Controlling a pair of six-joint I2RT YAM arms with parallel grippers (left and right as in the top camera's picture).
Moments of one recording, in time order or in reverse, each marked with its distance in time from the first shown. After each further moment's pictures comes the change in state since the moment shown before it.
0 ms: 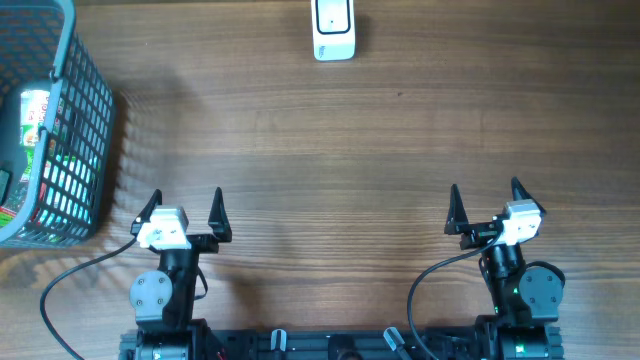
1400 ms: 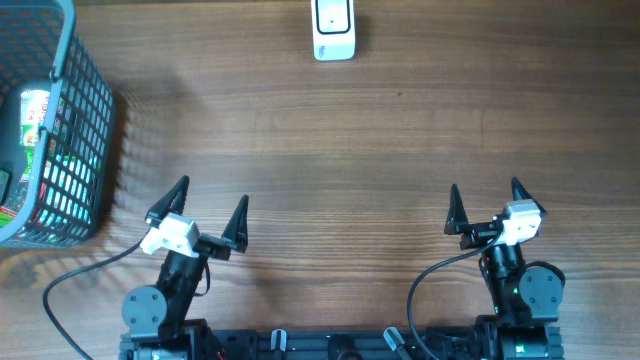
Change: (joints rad) left arm 0.000 0.000 0.031 0.177 0.335 -0.102; right arm 0.000 0.000 0.000 0.000 0.000 0.000
